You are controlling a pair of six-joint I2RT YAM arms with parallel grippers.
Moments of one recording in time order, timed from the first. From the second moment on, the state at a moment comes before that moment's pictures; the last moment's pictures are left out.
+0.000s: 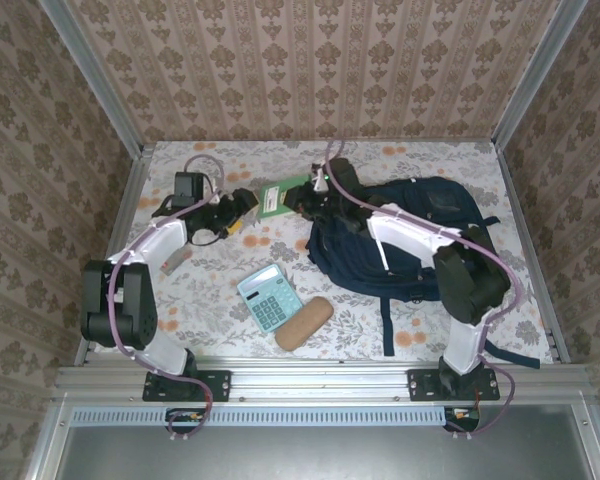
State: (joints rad) left arm -0.16 1.57 1.02 -0.23 0.63 -0.78; right arm 0.55 1.81 1.33 0.02 -0.42 1.00
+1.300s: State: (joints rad) left arm -0.28 1.65 1.11 0.64 0.94 -1.41; right arm 0.42 1.69 1.24 0.41 -0.75 1.25
